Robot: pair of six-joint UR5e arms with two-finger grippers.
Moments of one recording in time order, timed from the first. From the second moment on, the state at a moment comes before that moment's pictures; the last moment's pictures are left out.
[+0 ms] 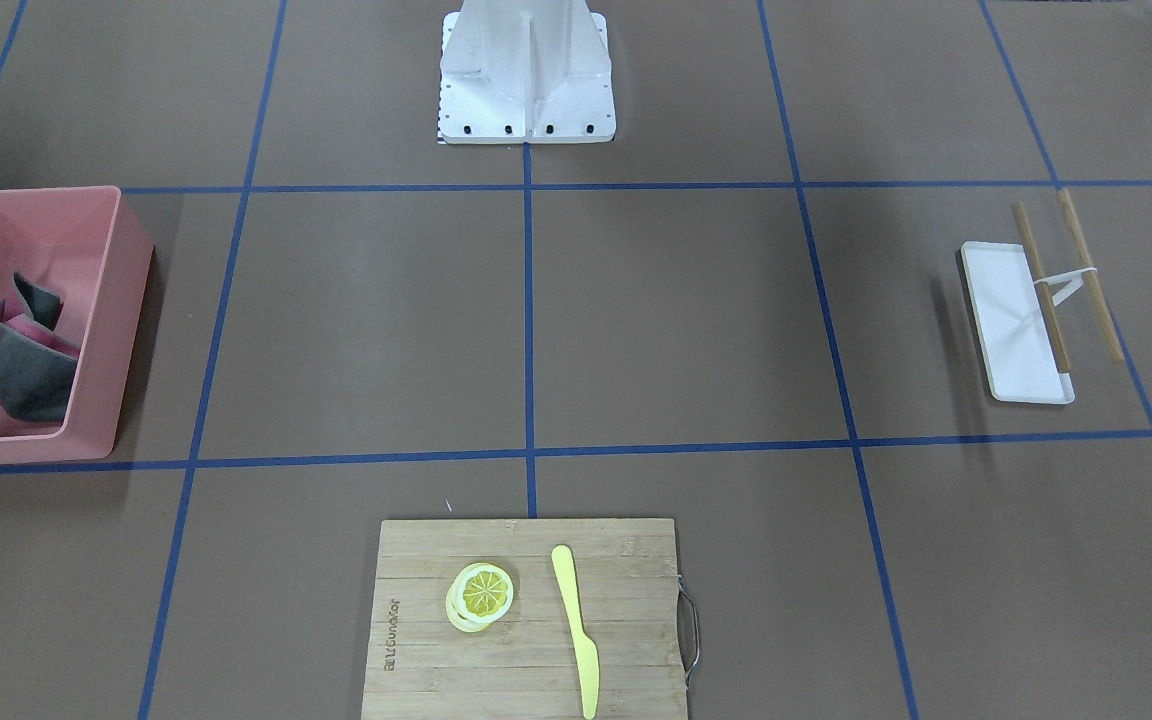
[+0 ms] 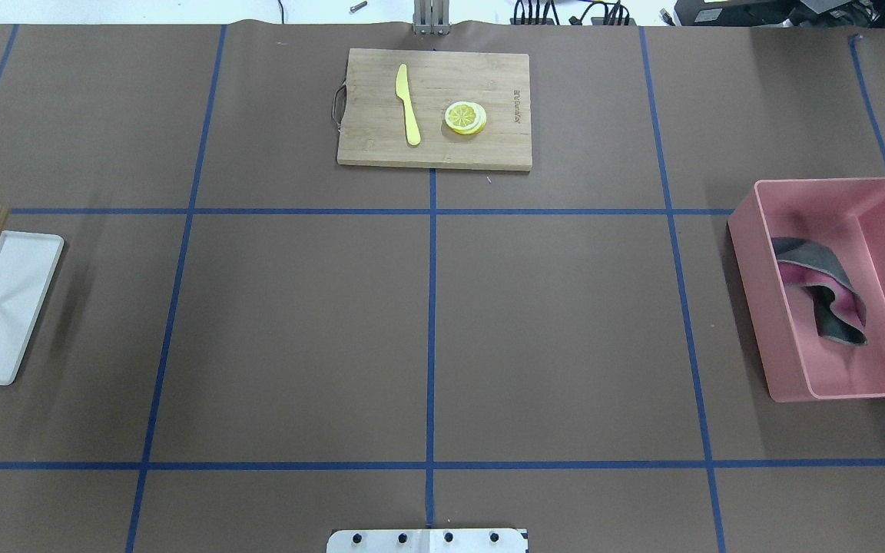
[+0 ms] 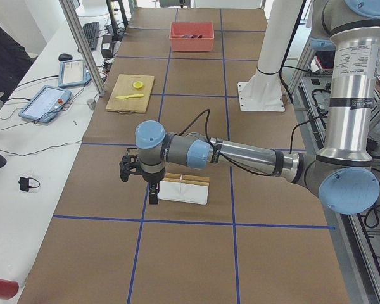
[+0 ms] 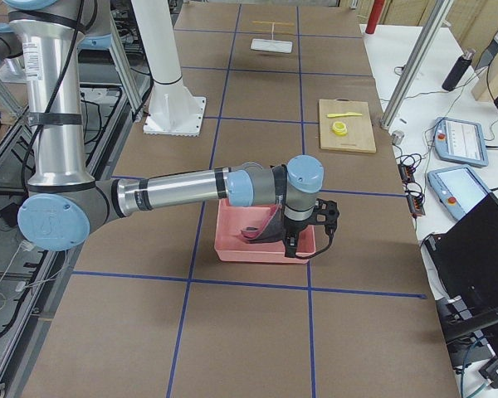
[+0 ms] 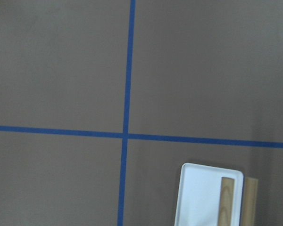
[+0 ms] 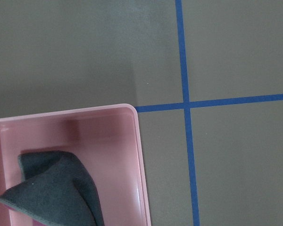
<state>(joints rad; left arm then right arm) -1.49 -1.57 -1.72 -1.59 -2.30 -0.27 1.48 -1.55 1.73 -1.64 2.35 0.24</state>
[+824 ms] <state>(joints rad) -1.55 -1.54 -1.66 -1.58 -2.34 -0.27 1.53 -1.58 1.72 -1.65 2.42 0.24</state>
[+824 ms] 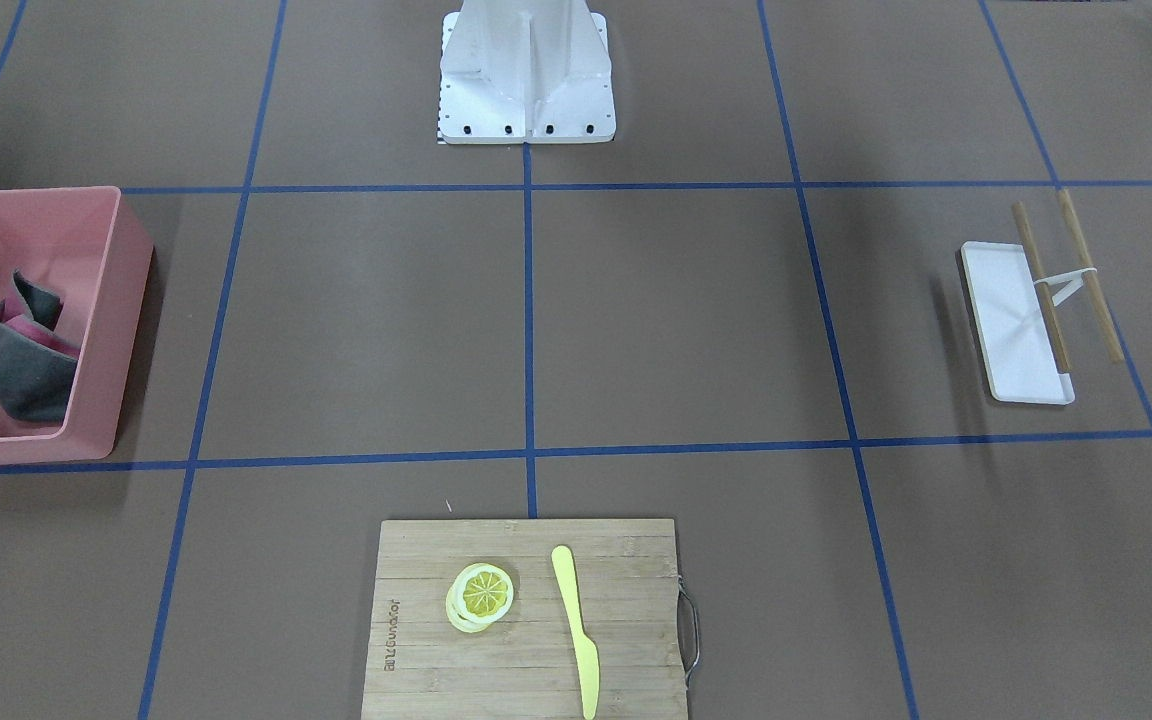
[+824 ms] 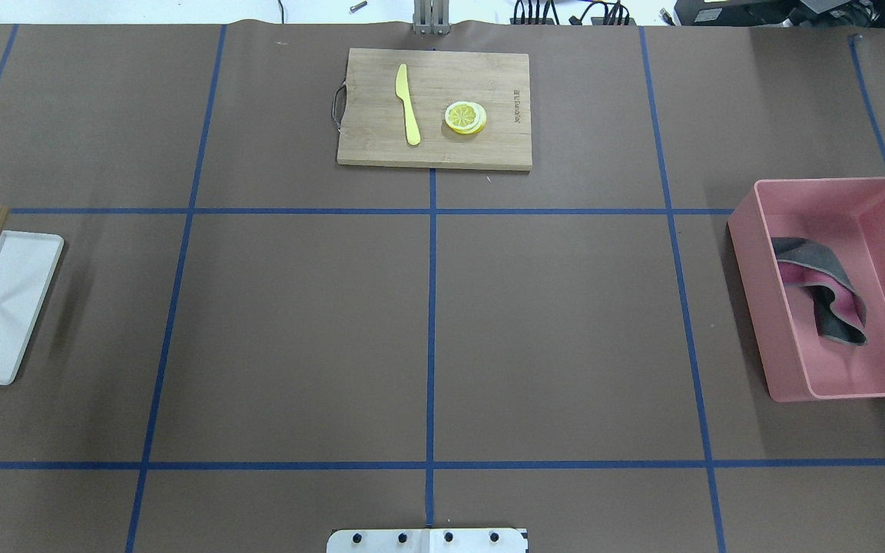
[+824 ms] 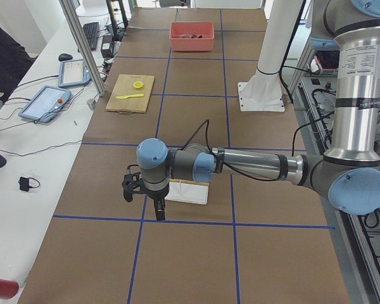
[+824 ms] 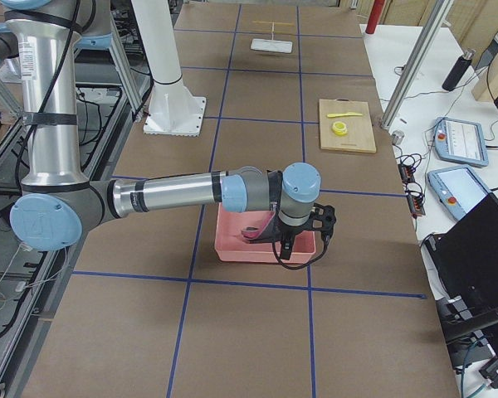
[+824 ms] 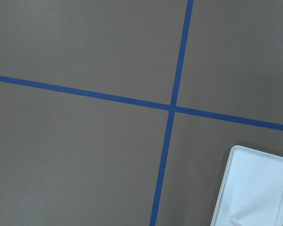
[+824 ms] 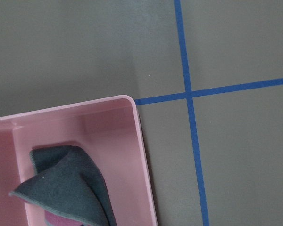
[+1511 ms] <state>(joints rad) -1.55 -1.54 -1.65 -1.58 -2.36 -0.28 1.54 -1.61 1.71 -1.64 2.41 0.24</state>
